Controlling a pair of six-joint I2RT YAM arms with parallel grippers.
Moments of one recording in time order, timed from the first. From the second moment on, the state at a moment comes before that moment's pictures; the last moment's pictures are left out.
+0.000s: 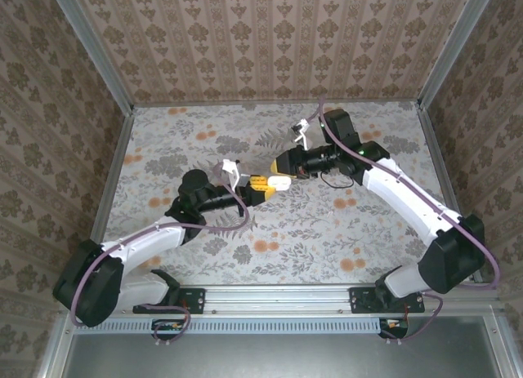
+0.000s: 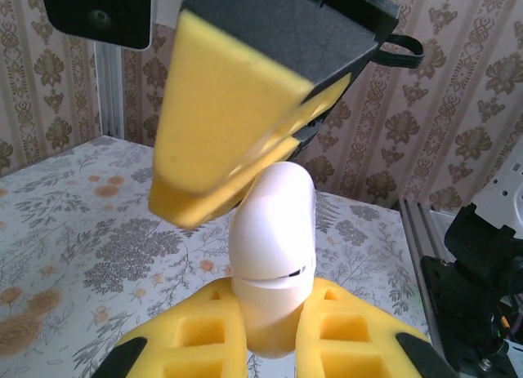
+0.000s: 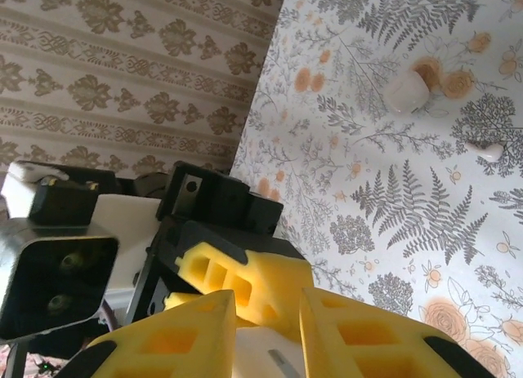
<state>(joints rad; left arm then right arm) -0.65 1.21 0.53 0.68 0.76 -0.16 0.47 1.44 1.29 -0.53 -0.82 0.62</state>
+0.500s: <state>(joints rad) -0.63 1.23 0.54 0.72 0.70 -0.23 0.52 1.35 1.29 -0.66 -0.75 0.46</state>
